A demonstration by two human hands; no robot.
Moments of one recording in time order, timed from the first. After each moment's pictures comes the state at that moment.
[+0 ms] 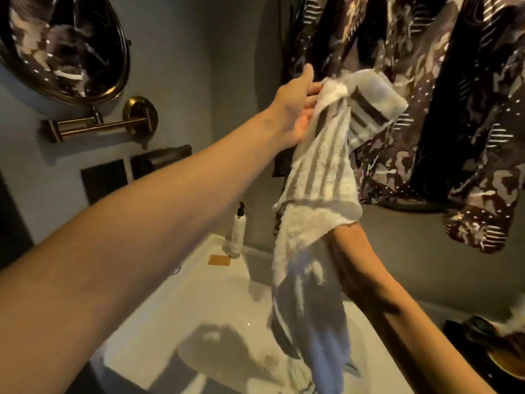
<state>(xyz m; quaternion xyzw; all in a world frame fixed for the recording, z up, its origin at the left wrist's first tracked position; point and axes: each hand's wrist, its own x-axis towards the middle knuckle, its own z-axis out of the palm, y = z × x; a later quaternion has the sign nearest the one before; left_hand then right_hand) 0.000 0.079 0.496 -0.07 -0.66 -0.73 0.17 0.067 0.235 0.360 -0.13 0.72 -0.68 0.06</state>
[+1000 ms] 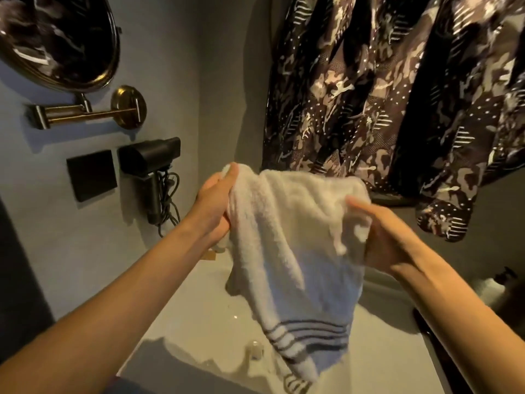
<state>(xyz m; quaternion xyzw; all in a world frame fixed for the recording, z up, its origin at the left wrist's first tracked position) 0.085 0.029 0.355 0.06 -0.52 -0.84 0.17 0.040 0.311 0.373 -0.03 0.58 -0.79 0.21</state>
